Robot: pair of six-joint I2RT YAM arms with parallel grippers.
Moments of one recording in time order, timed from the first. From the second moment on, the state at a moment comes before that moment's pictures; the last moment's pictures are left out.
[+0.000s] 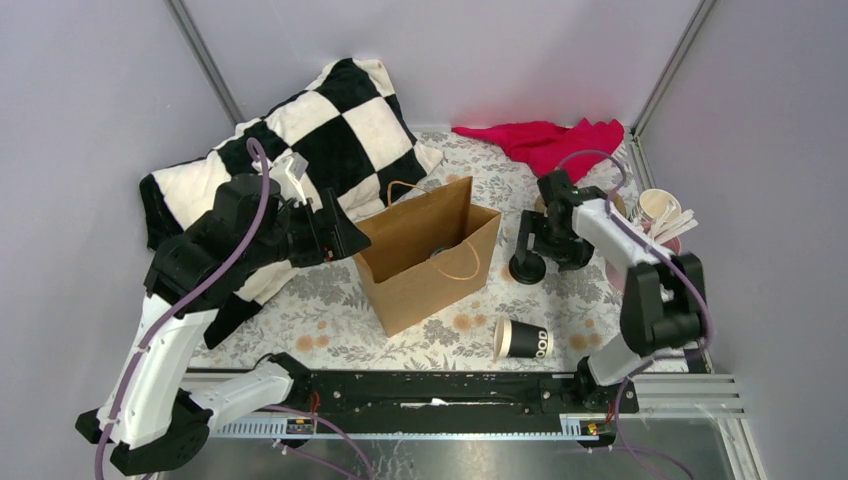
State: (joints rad) left arm -0.57 0.99 1.59 -1.21 0.12 -0.71; right arm 0.23 1.64 1.13 -0.86 0.02 0.43
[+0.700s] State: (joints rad) left arm -0.57 0.95 1.45 -1.13 0.19 -0.65; right arm 0.90 1.30 1.02 -1.29 0.18 0.87
